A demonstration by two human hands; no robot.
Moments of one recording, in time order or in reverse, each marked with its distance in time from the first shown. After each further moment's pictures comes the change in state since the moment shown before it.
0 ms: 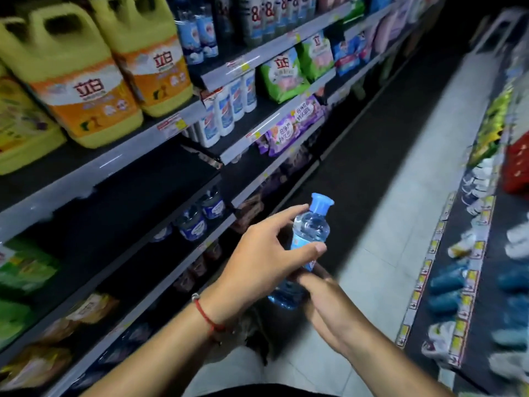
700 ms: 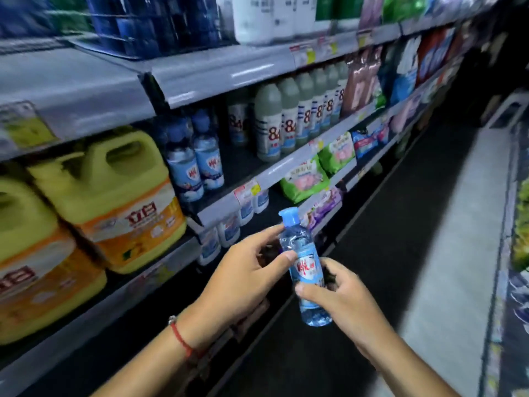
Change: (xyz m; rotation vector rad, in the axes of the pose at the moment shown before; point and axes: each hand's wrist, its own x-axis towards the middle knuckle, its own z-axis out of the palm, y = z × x) left_hand 0.314 0.003 -0.118 0.099 0.149 0.135; right_hand 0.276 -0.230 0.013 -0.618 0.012 -0.293
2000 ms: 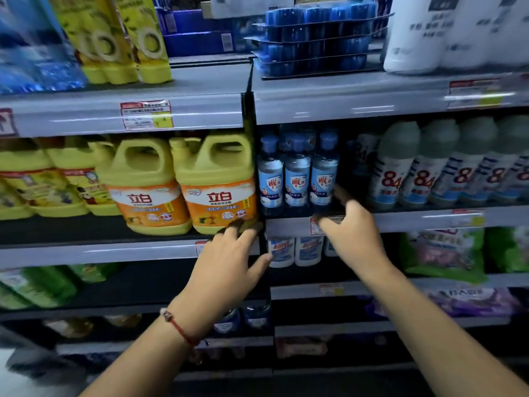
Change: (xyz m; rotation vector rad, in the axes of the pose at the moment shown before) left_hand 0.016 0.005 0.000 0.916 0.463 -0.711; right_hand 0.221 -0.088 0.019 -0.465 -0.385 -0.470
